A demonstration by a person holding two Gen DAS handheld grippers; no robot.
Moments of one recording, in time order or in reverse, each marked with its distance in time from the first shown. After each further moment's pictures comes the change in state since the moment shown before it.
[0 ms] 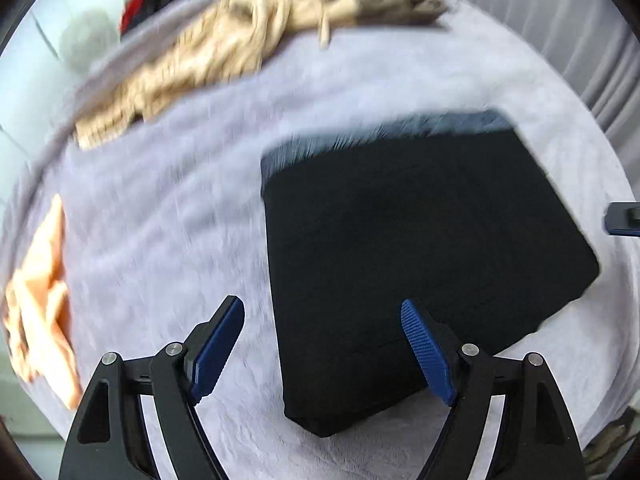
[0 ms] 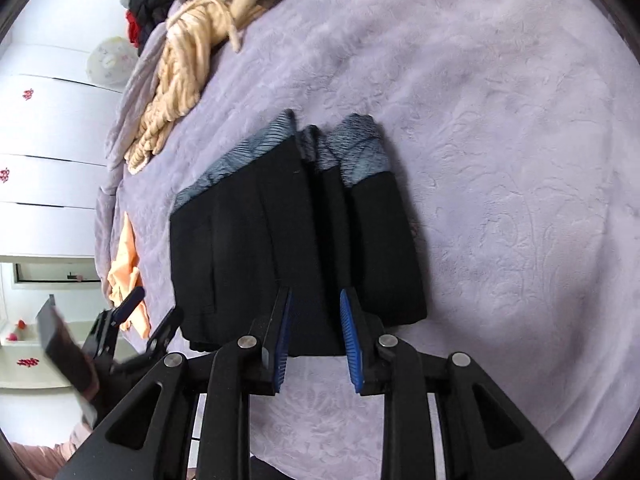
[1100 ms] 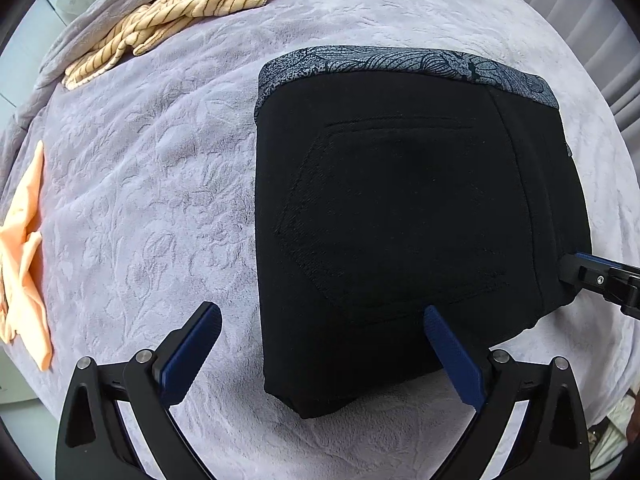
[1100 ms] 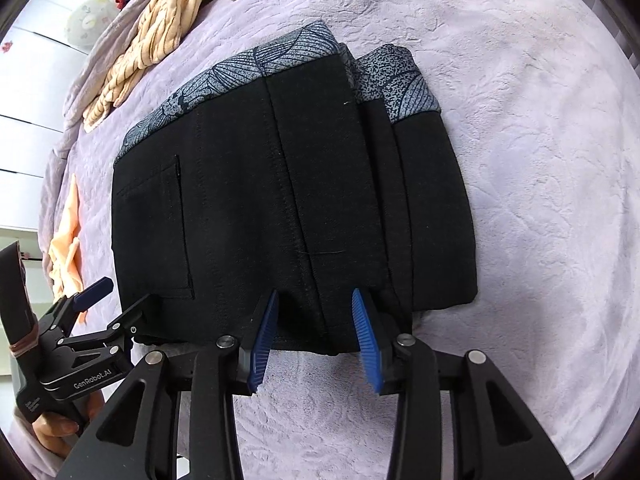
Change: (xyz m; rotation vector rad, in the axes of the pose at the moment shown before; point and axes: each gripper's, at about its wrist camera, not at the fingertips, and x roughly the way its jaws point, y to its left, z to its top) left arm 0.036 0.018 -0.005 -0.058 0.120 -0.023; right arm 0.067 0.018 -0.033 -0.052 0.042 -0.214
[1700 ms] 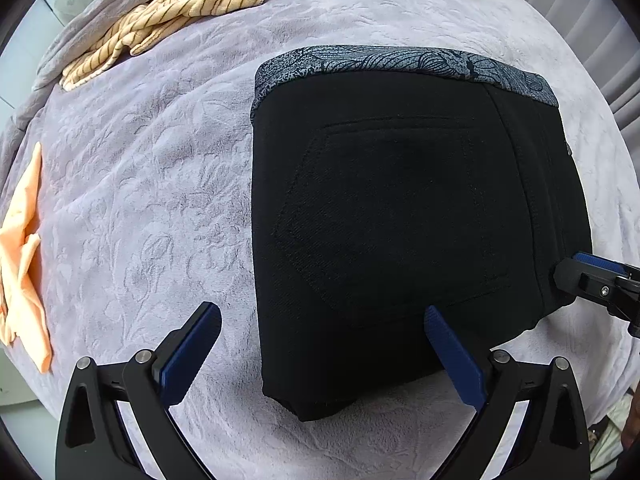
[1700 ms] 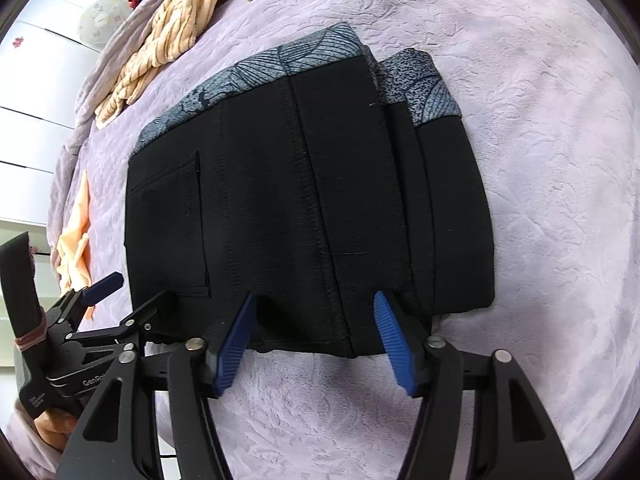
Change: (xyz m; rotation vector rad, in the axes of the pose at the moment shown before) left arm 0.000 -0.005 0.003 0.007 0.010 -0.009; right arm 0.000 0.008 -0.002 -0.029 -0.015 0.041
